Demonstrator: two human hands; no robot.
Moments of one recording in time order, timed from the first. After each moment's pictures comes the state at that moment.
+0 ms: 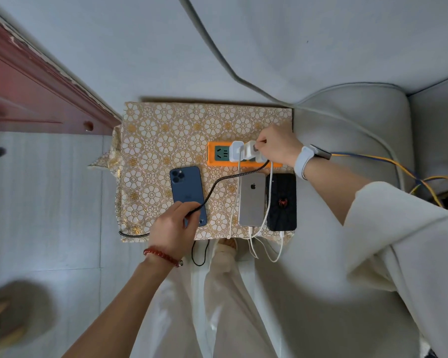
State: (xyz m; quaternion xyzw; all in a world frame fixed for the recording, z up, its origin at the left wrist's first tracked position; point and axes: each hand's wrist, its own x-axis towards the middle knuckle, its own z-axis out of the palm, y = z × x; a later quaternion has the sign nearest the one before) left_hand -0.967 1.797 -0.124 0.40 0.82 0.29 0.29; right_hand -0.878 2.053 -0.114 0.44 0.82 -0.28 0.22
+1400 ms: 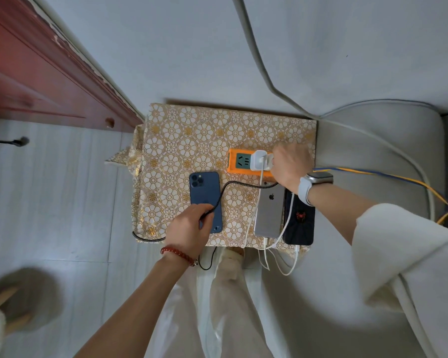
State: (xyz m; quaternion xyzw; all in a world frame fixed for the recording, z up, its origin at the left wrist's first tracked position) left_hand -0.976 1.799 -0.139 0.35 0.84 0.29 0.31; right_hand -0.891 2.026 -0.132 0.37 0.90 -0.05 0.24
